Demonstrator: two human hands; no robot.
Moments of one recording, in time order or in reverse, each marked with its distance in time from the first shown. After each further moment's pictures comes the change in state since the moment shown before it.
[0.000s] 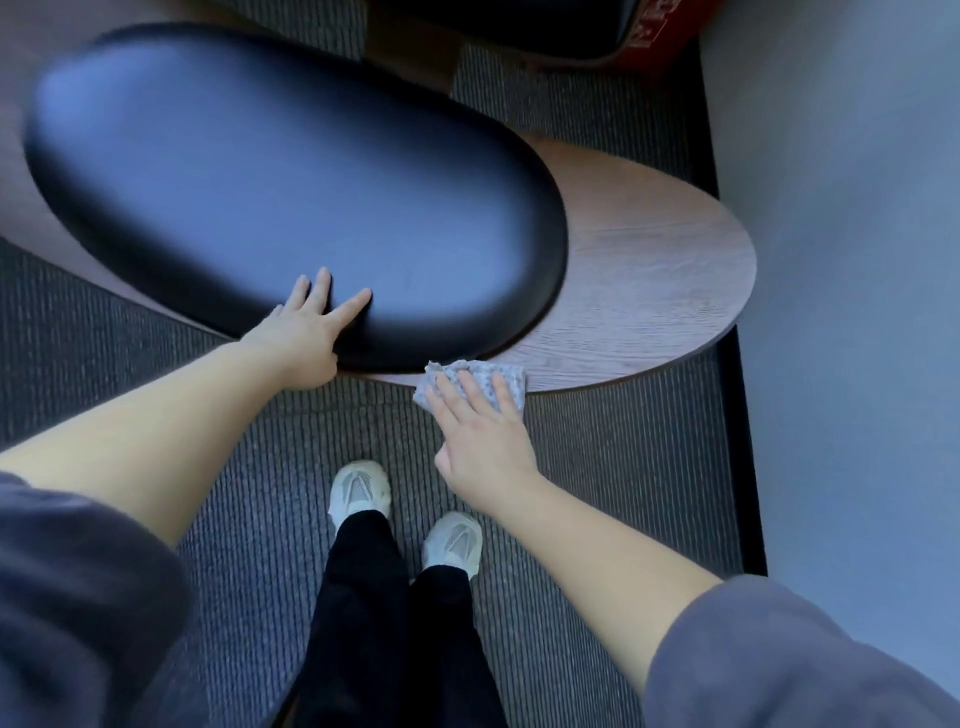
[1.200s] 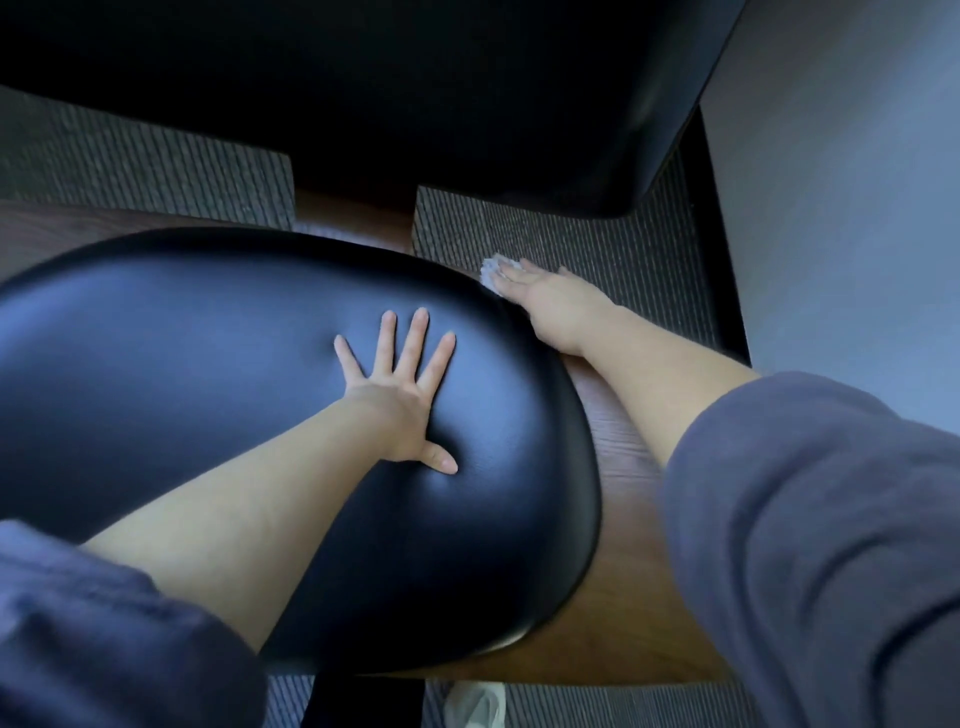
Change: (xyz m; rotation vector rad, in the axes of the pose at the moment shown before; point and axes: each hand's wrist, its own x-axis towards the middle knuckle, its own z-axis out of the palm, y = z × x) left_hand 0.217 0.055 -0.148 0.287 -0.304 0.173; right_hand 0.304 0.249 -0.161 0.128 -0.196 0.109
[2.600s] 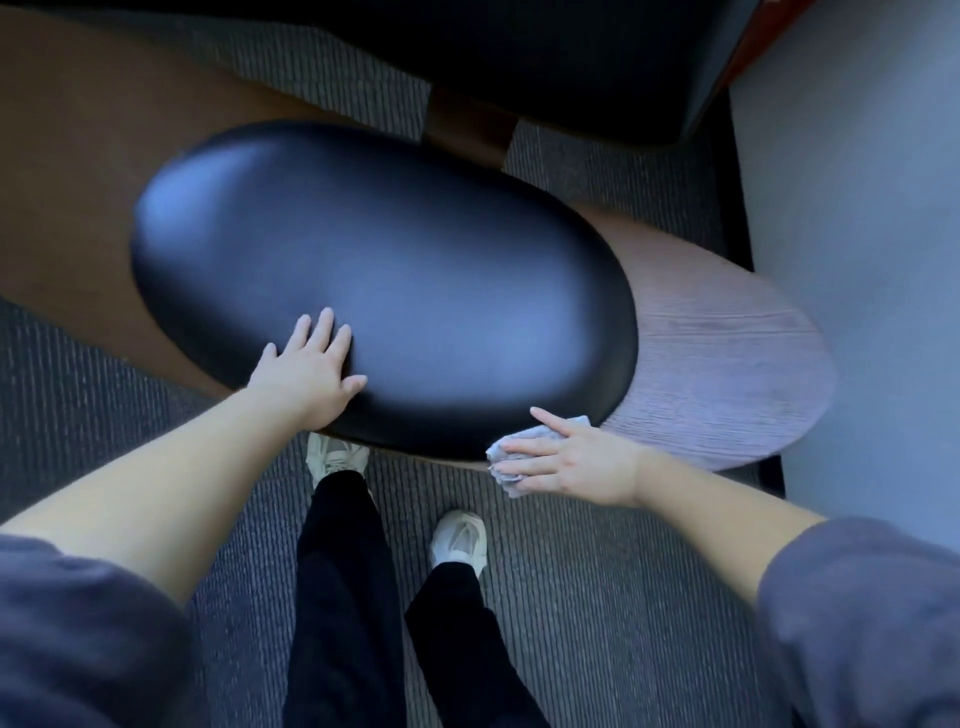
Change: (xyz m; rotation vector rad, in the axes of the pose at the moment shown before) left_hand -0.170 -0.081 0.184 -0.304 0.263 -0.249; right_hand -0.218 -0.131 0.178 -0.682 0.204 -0.884
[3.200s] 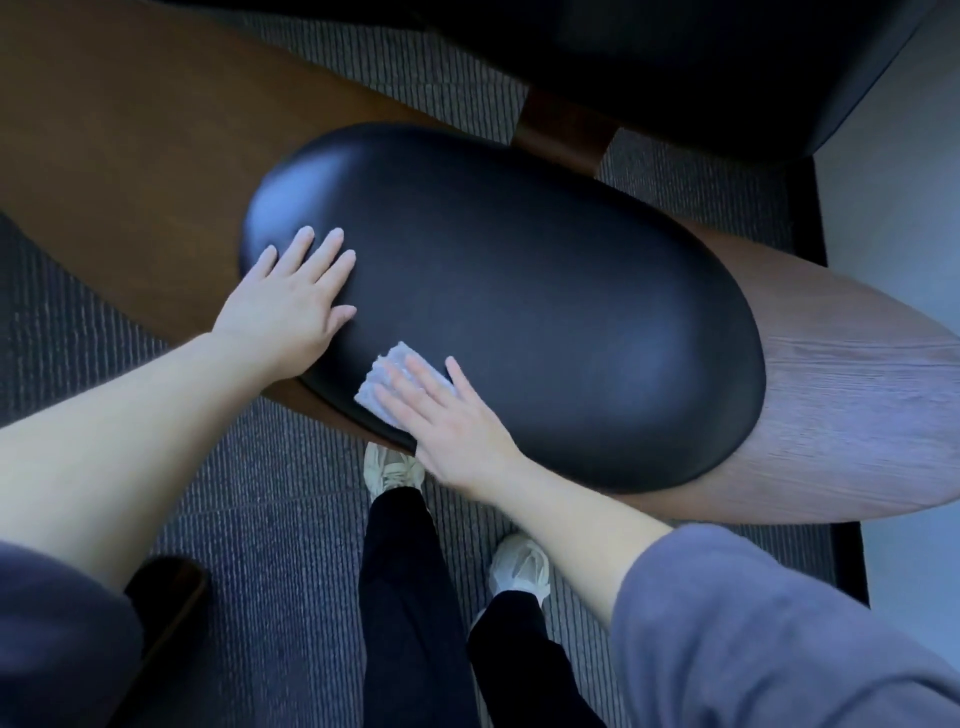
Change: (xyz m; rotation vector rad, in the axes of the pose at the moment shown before) left_hand 0.042 -0.144 -0.030 0.188 0.428 0.162; right_hand 0.260 -0.023 -0.053 0.242 0.235 0.524
